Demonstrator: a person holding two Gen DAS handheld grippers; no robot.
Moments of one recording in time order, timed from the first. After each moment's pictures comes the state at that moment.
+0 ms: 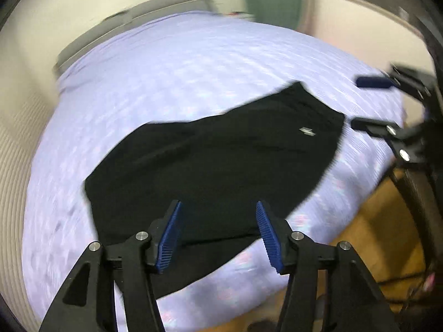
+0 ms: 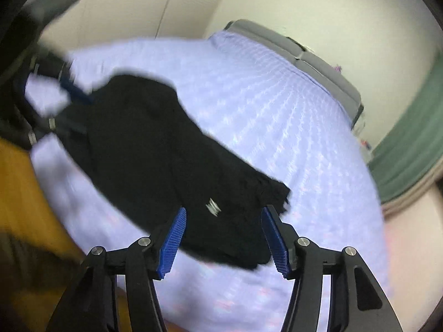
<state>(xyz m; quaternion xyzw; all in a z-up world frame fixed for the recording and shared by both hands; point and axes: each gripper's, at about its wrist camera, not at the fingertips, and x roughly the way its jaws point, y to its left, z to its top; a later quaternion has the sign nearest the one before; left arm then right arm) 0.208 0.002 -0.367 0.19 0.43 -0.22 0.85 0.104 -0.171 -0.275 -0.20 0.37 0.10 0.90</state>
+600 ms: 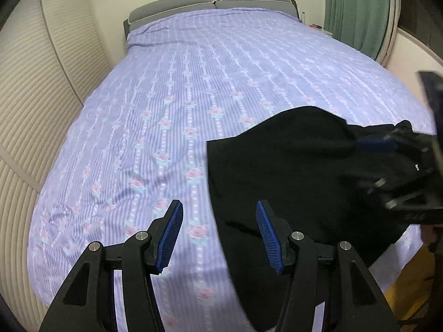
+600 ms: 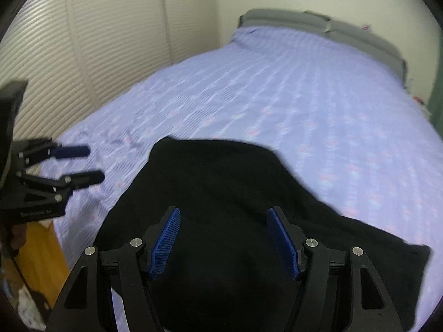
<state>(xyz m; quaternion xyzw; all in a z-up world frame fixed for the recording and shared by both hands) 0.311 0.193 -0.399 0.11 0.44 -0.10 0.89 0.286 0.019 -0.351 -0.06 0.44 0.21 0.87</state>
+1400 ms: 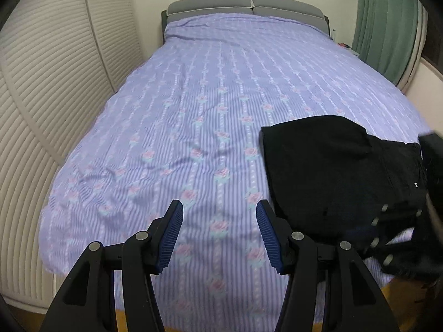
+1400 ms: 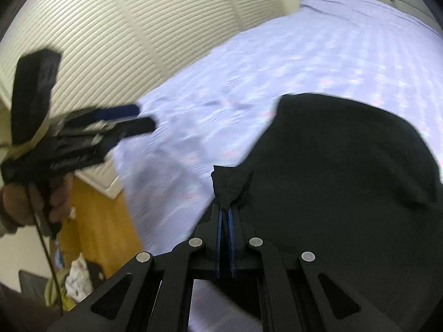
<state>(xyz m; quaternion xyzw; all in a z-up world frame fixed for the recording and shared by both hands) 0.261 0.277 -0.379 0.05 0.44 -0.04 0.90 0.227 0.119 -0.371 -0.02 0.49 0.39 0.78</state>
